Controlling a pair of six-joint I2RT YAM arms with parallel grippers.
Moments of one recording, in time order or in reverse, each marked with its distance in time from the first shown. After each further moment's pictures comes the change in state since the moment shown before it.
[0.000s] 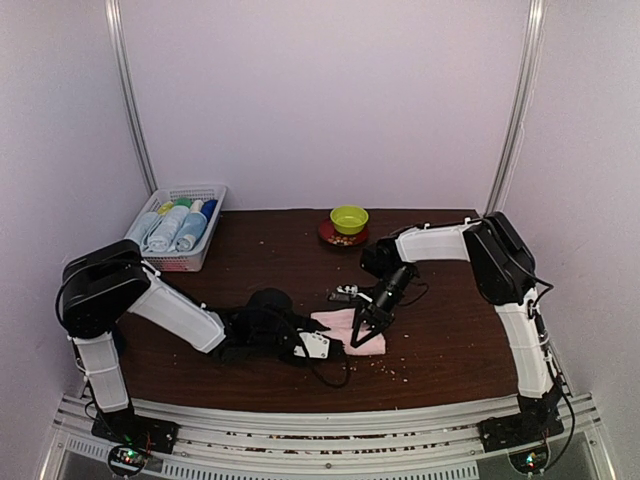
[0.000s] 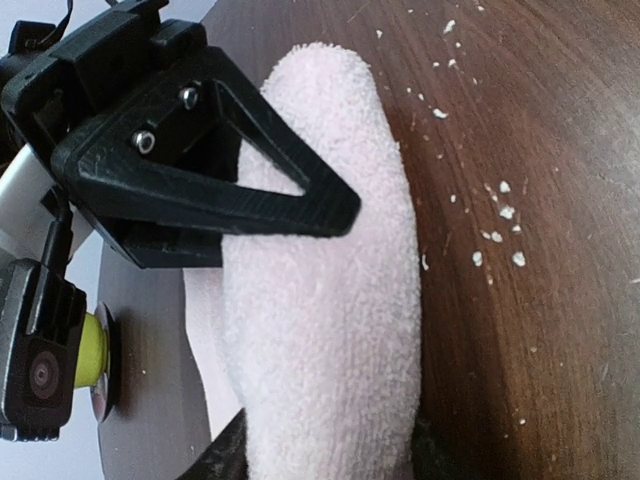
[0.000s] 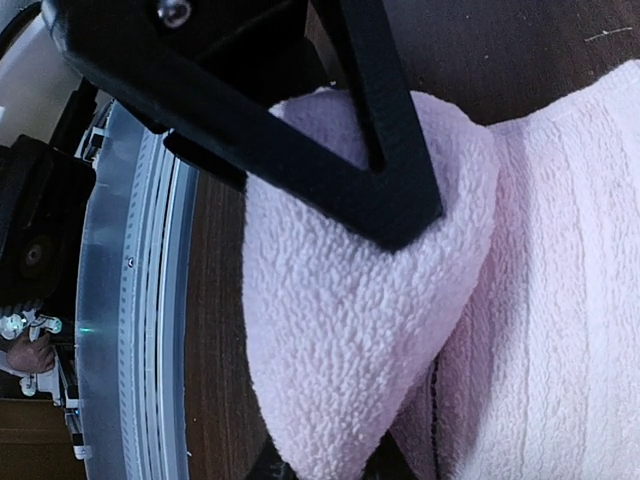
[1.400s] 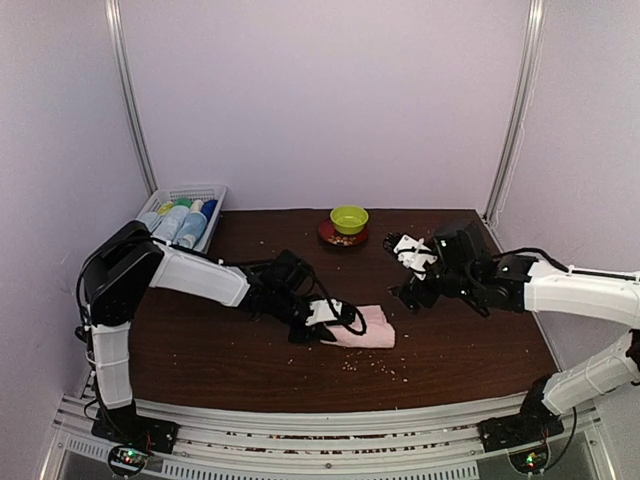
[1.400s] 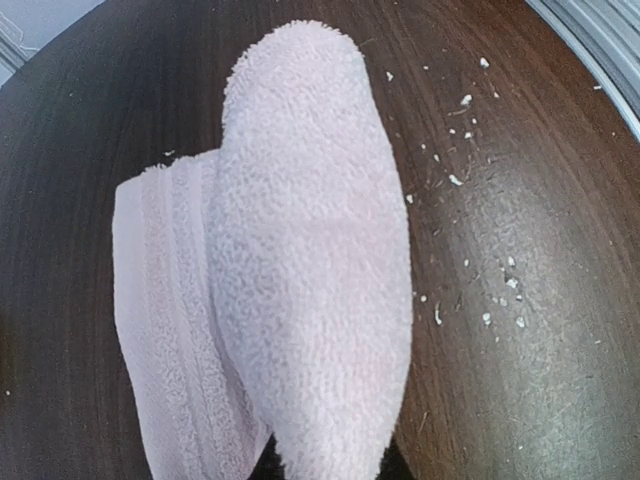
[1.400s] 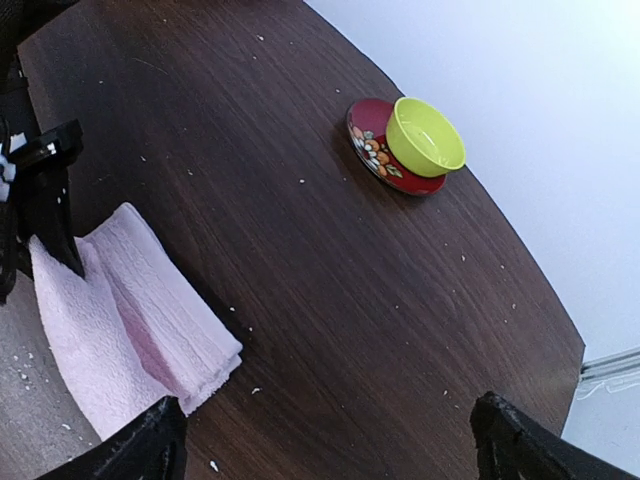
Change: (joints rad) left arm 0.125 0.133 0.412 -0.595 0.349 -0.167; right arm 0.145 -1.049 -0.834 0.975 1.128 0.518
